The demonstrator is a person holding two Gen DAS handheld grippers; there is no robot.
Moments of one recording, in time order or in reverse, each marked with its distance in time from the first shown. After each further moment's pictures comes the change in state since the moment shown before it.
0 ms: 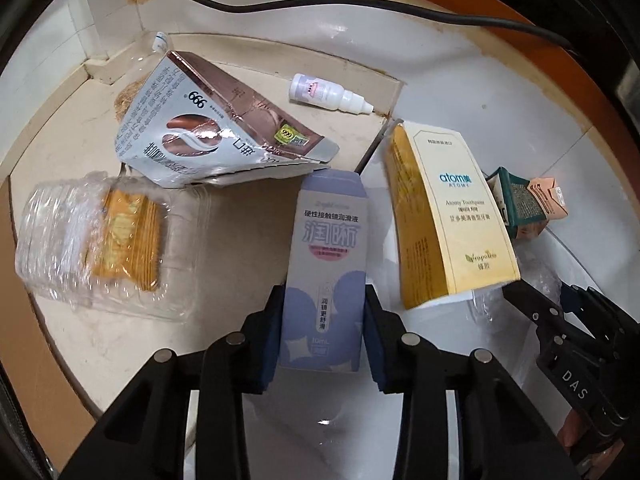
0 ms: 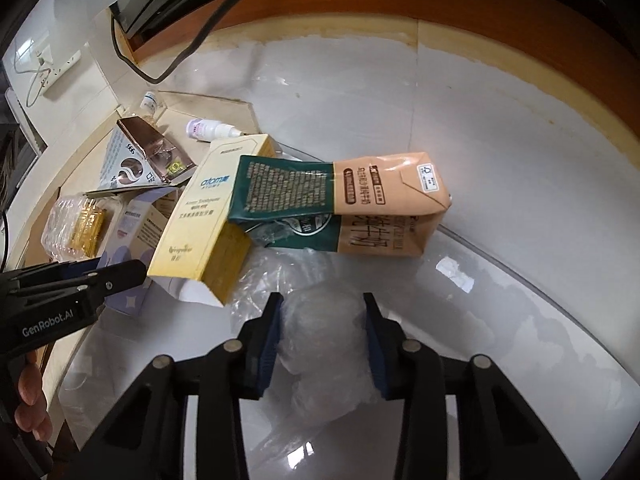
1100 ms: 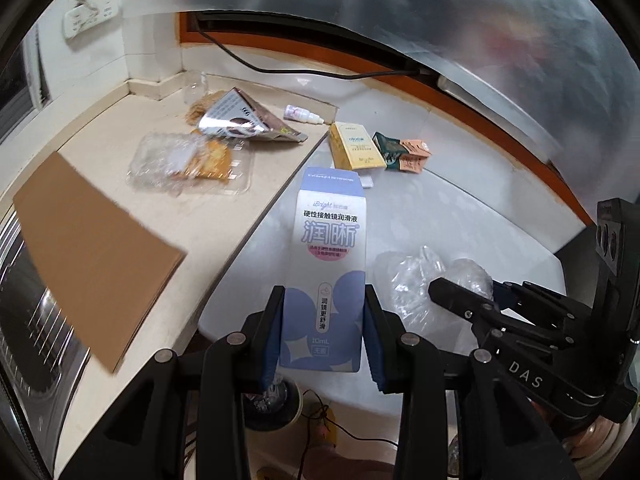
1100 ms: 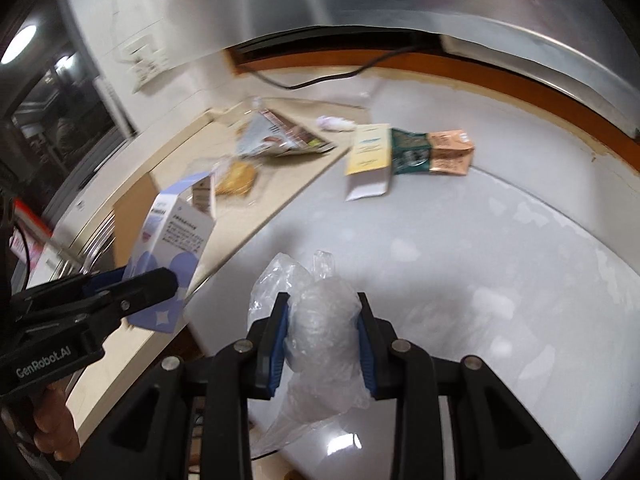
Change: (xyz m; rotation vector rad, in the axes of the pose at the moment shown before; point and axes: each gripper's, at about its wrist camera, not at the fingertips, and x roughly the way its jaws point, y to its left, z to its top) left arm -0.202 0.025 -0.169 0.052 -0.161 -0.136; right arm -0.162 0.100 -0.124 -0.022 -0.068 0.150
